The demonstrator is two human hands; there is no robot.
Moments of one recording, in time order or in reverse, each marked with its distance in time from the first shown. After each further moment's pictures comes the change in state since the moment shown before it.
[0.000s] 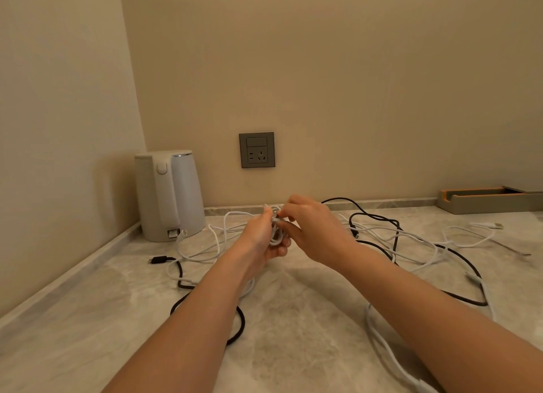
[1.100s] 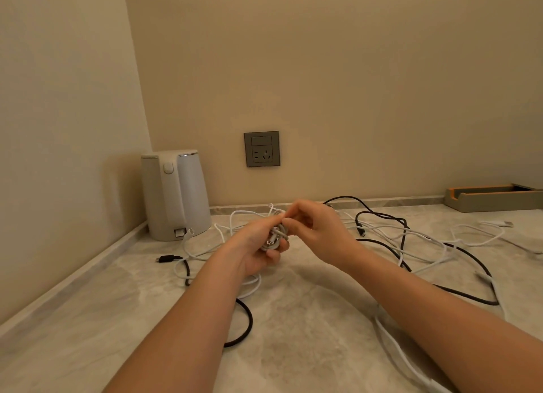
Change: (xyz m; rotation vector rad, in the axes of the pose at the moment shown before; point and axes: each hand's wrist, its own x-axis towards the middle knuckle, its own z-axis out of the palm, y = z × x) left_hand 0.005 0.000 -0.024 -0.066 -0.150 -0.210; right_hand -0.003 0.011 0.020 0.577 0.127 0.085
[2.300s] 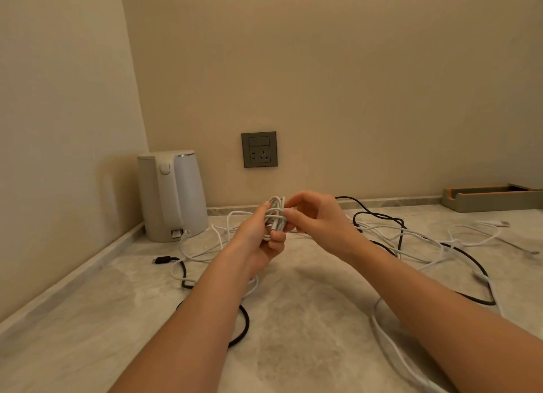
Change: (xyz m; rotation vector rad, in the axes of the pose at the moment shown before) left_hand 0.002 0.003 0.012 -0.277 0.049 0.082; right_hand 0.005 -0.010 -0.012 0.200 0.001 0.104
